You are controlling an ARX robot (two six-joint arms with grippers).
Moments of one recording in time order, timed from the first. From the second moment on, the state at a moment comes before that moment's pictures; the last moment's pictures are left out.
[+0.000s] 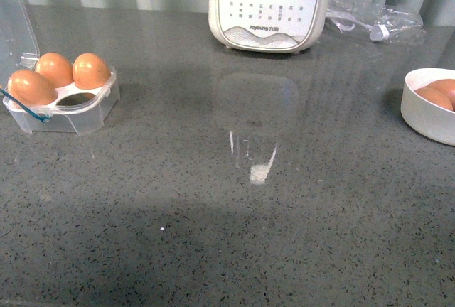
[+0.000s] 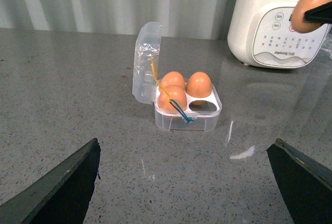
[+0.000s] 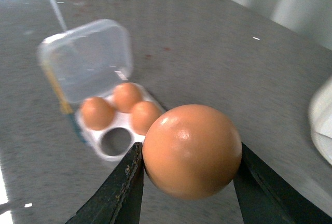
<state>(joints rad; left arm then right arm) 0.00 0.00 0.03 0.00 0.00 0.00 0.55 1.76 1.25 0.19 -0.36 -0.15</state>
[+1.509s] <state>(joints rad) 0.00 0.00 0.03 0.00 0.00 0.00 0.69 2.10 1.47 0.18 -0.40 -0.14</state>
